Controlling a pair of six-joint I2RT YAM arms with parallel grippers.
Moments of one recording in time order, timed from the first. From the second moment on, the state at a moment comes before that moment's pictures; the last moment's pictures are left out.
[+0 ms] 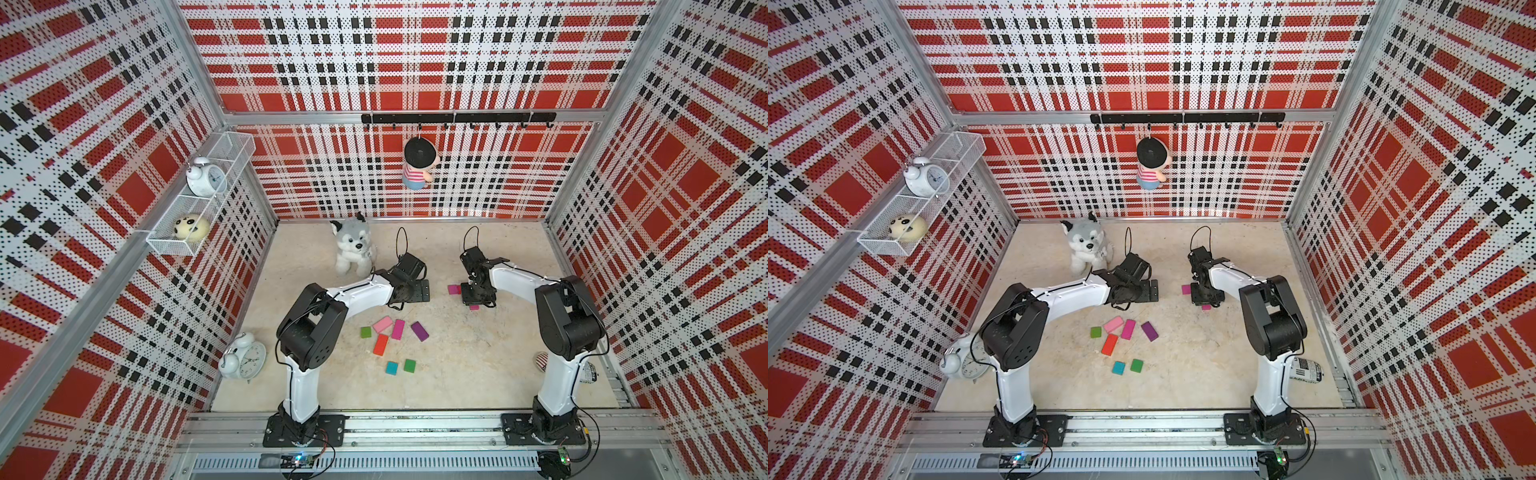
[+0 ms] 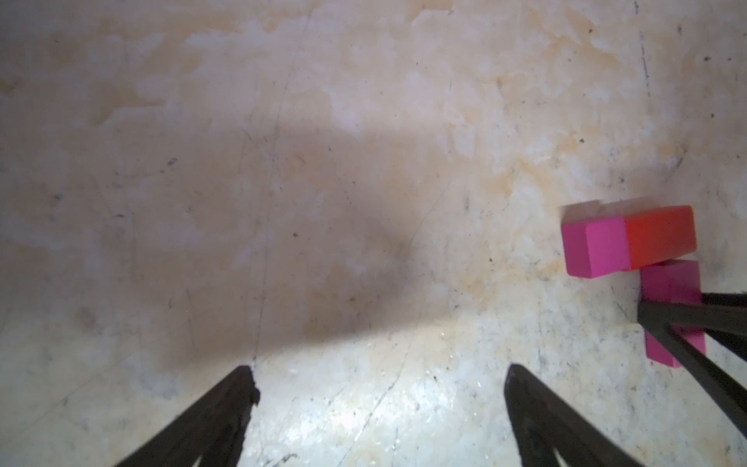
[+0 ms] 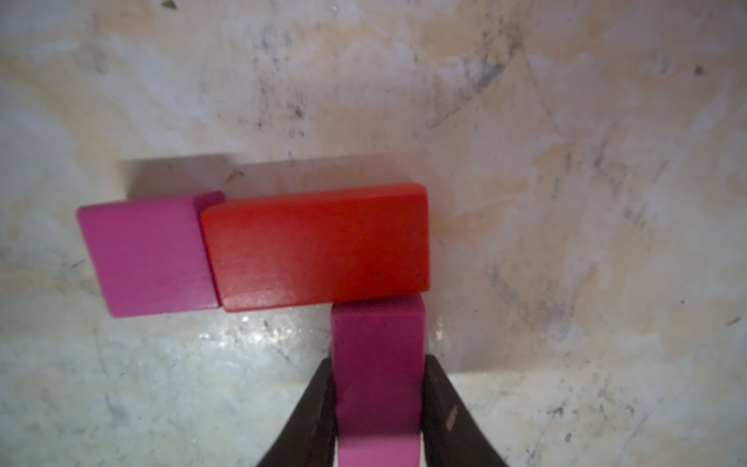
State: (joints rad) left arm -0.68 1.95 1.32 -0.39 -0.09 -0.64; right arm 0.36 1.92 1.27 -0.69 0.13 0.31
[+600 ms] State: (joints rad) left arm -0.66 1.94 1.32 -0.39 -0.09 -0.64; right arm 0.39 1.83 1.26 -0.71 0.14 0.32
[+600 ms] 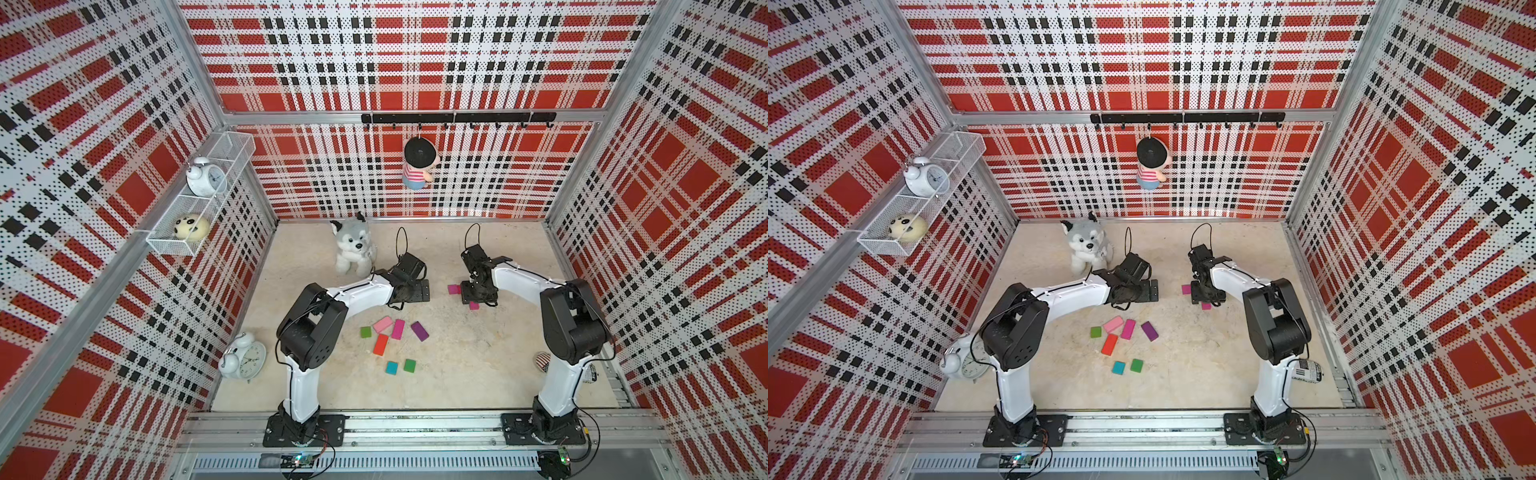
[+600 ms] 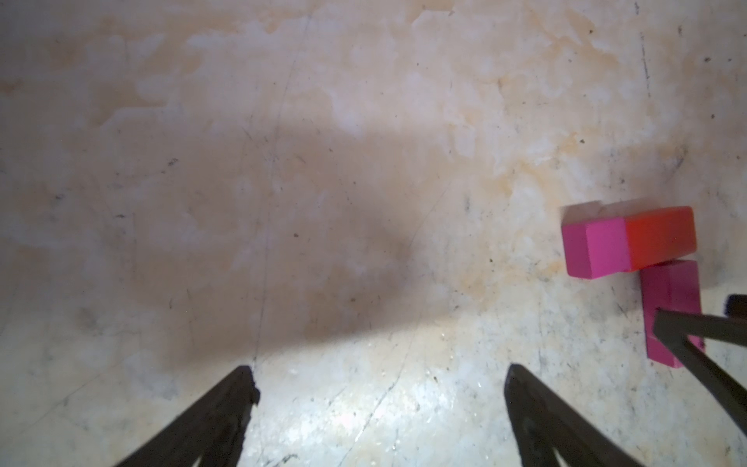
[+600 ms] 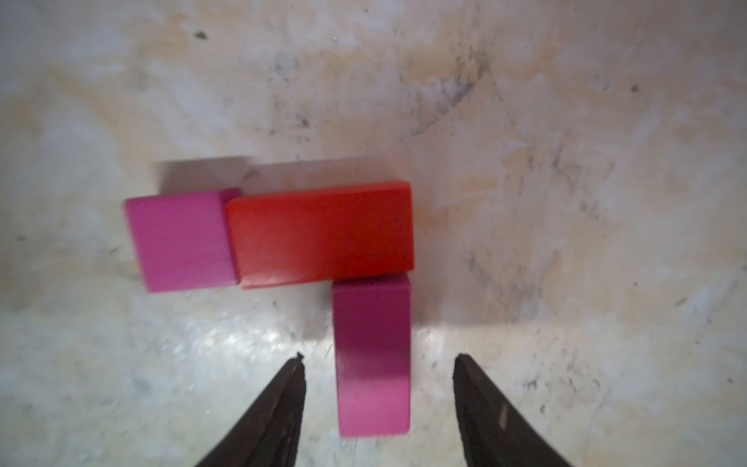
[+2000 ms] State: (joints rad) left arm -0.42 1.36 0.69 -0.26 -0.02 -0.66; right arm 0.84 1.95 1.31 -0.69 0.03 0.32
